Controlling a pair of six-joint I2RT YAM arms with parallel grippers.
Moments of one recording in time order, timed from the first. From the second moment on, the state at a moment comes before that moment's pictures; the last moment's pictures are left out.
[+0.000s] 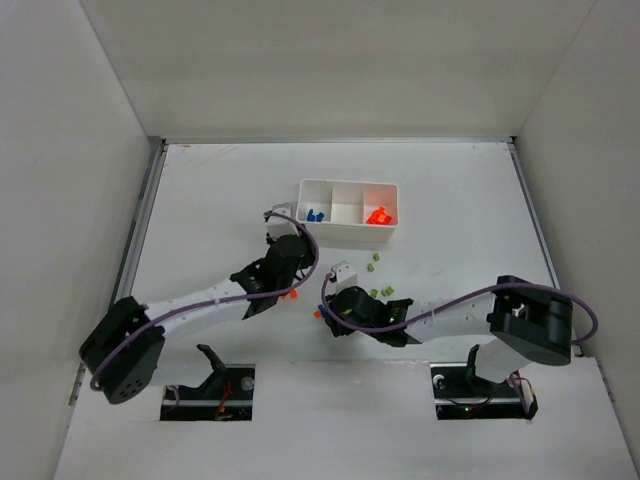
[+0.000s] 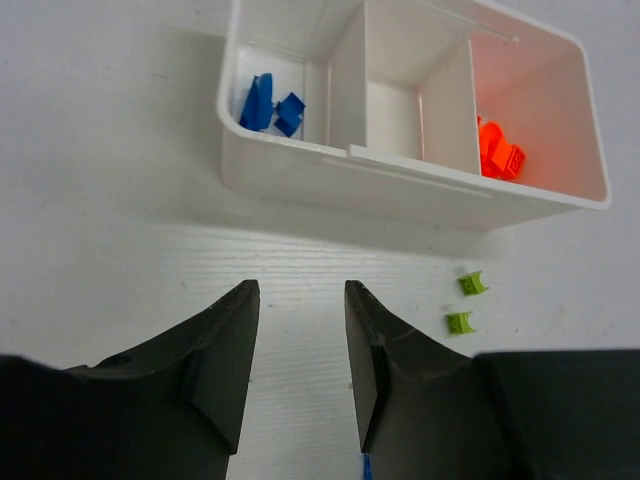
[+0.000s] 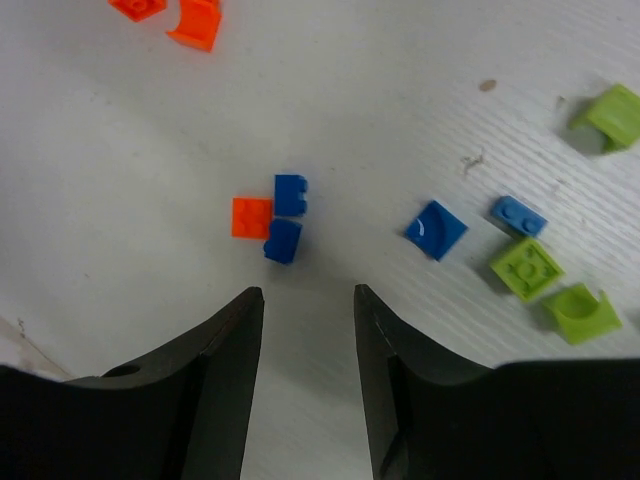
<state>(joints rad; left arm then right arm) -0.83 1.27 0.62 0.20 -0.55 -0.65 1.21 1.52 0.62 0.13 0.33 0.58</state>
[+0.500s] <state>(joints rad) -0.73 0.90 0.42 0.07 -0.57 -0.72 1.21 1.65 0.75 0.11 0.39 0.54</state>
